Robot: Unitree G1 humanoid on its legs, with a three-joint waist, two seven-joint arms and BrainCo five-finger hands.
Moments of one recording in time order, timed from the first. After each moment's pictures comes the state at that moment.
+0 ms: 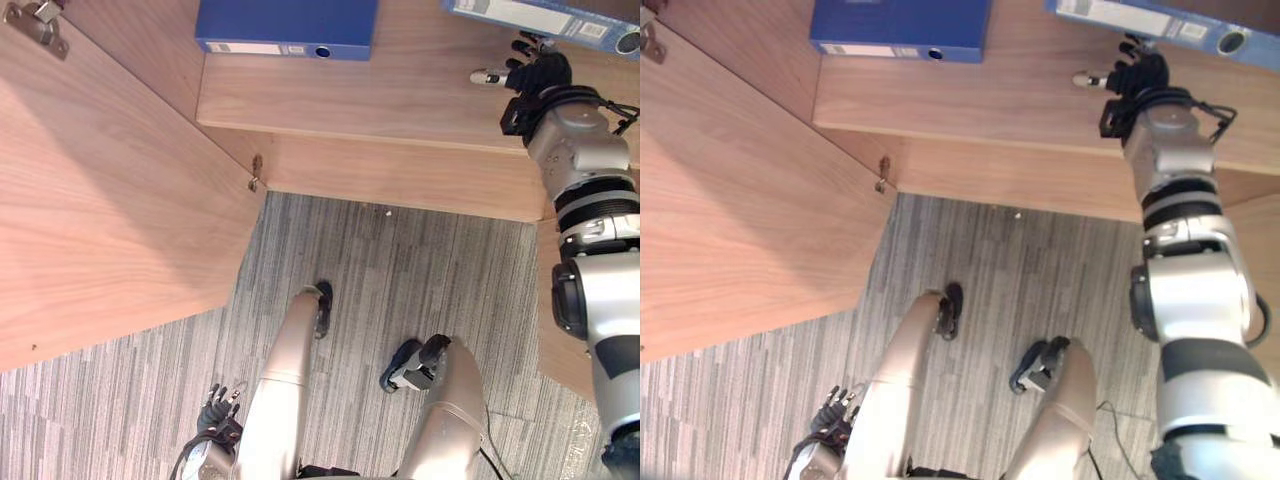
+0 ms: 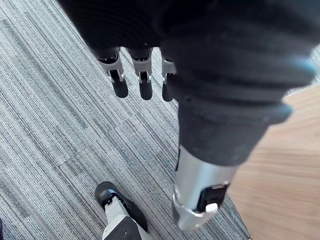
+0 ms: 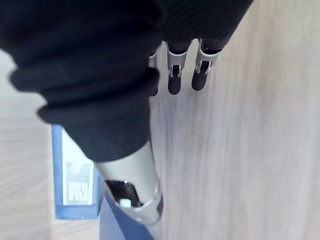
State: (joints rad) left arm 0.10 0.03 0.16 0.75 -0.68 -0.09 0.04; right arm -1.34 -0.63 0.18 1.03 0.41 0.17 -0.03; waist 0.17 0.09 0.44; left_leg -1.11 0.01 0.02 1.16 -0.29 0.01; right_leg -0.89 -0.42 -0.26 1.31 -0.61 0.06
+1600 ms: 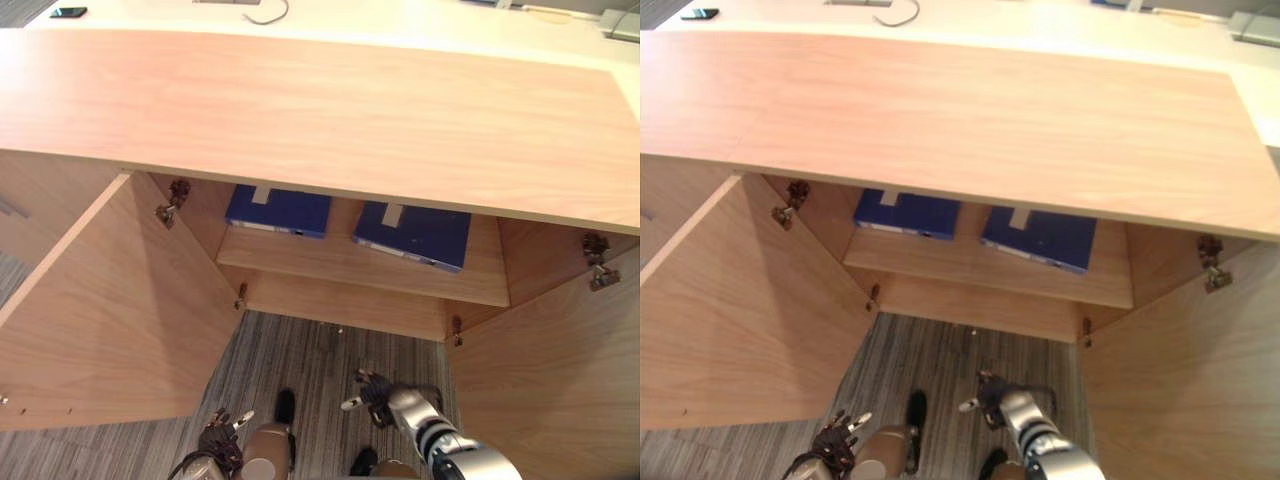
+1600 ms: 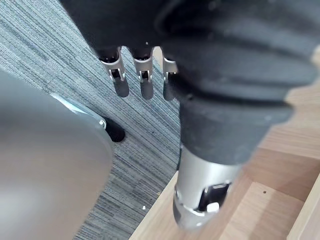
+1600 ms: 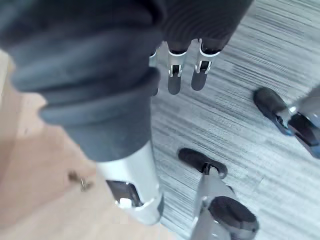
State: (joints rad) left arm 0.06 0.09 0.15 0.97 -0.47 -0.06 0.00; right arm -0.25 0.00 -0.08 1.16 -0.13 0.11 0.09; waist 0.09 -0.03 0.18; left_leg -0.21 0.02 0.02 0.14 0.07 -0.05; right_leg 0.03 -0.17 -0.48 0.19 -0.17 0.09
